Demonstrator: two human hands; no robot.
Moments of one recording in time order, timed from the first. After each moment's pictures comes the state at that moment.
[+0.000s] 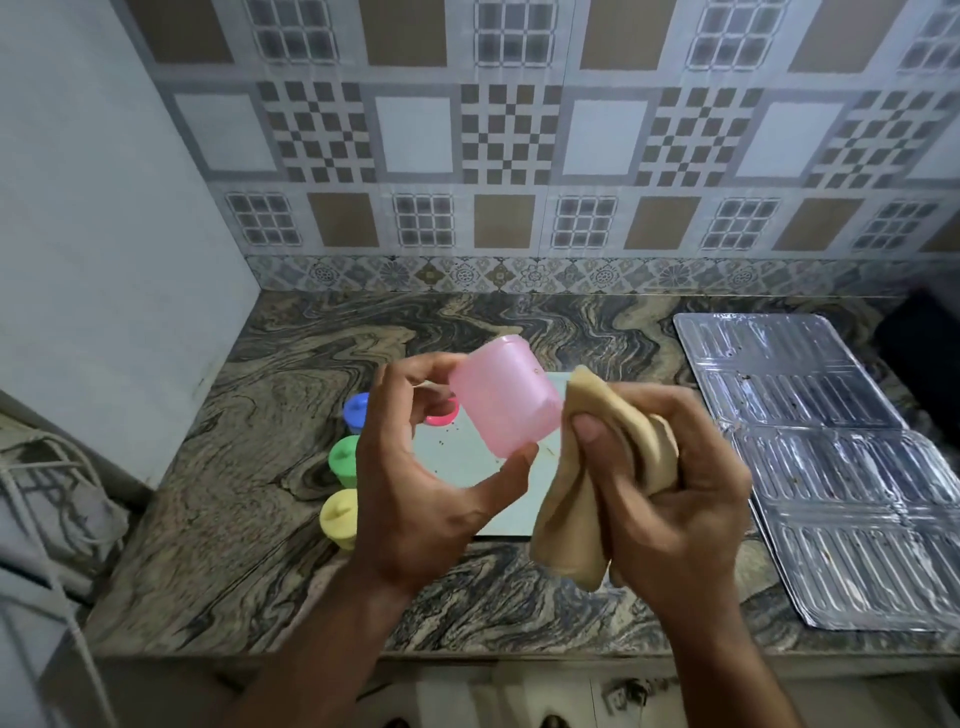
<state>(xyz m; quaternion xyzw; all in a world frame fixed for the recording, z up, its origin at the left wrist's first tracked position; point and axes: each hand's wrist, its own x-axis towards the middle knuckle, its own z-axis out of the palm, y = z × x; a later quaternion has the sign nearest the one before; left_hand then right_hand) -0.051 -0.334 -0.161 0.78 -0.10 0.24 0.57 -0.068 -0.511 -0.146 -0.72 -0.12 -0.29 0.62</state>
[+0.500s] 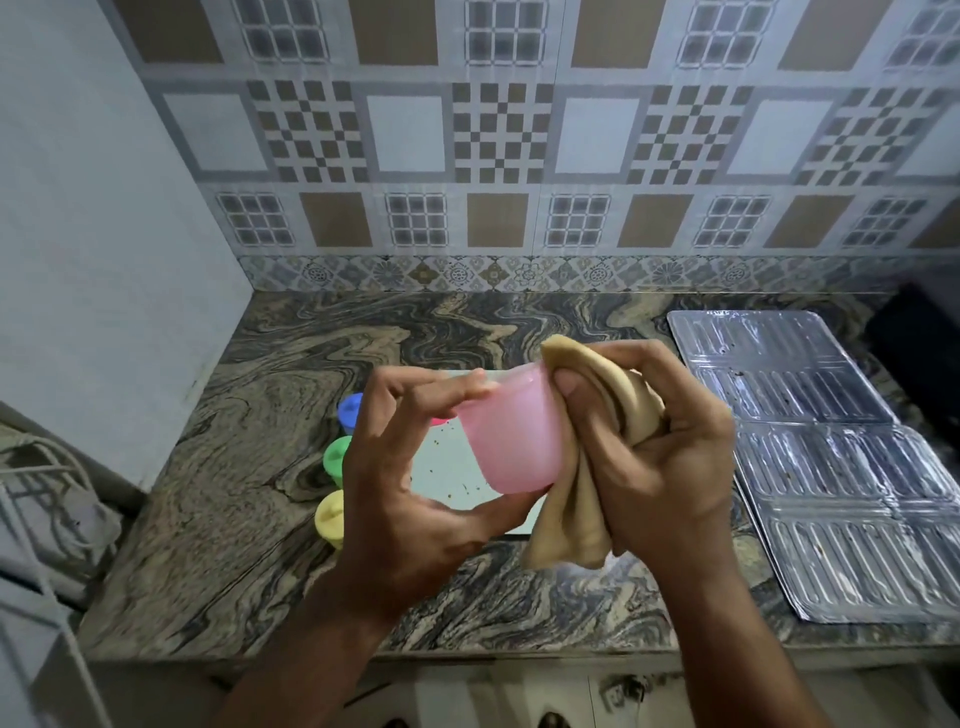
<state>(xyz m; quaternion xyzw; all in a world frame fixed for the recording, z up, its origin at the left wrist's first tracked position) -0.059 -0.330 -0.154 0.78 -0.20 0.31 0.50 -0.051 -0.510 -0.125 -0.73 -0.11 -0.24 0.64</state>
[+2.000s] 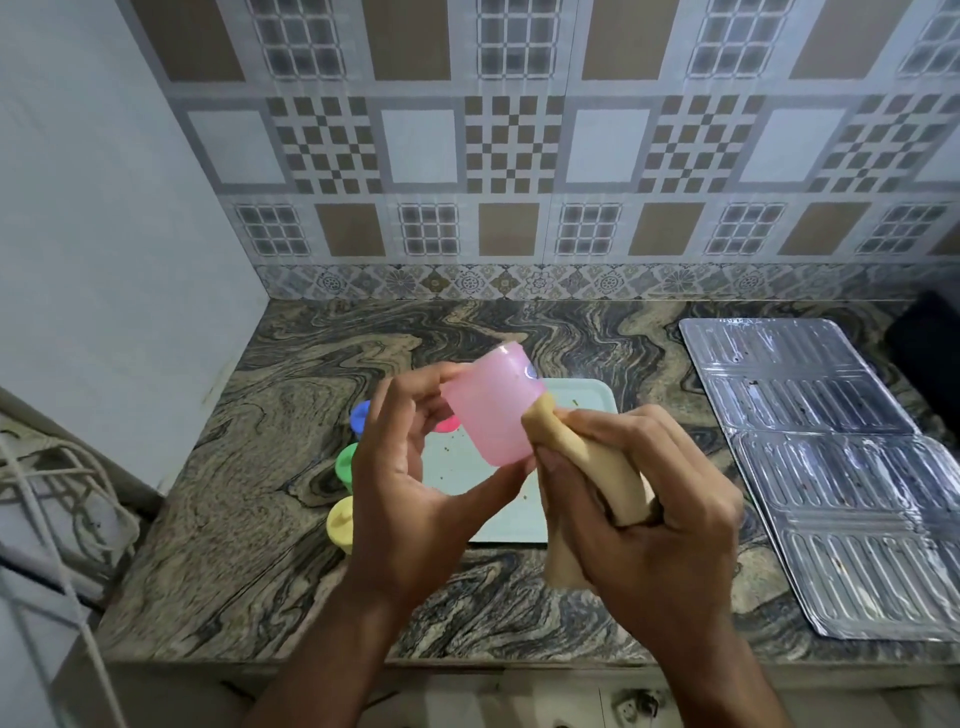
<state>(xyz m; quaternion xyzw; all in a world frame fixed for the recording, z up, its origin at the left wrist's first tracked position) -0.055 -0.335 -0.157 0.72 -0.12 0.24 0.64 -0.079 -0.501 -0.138 -0.78 -0.16 -0.35 0.49</state>
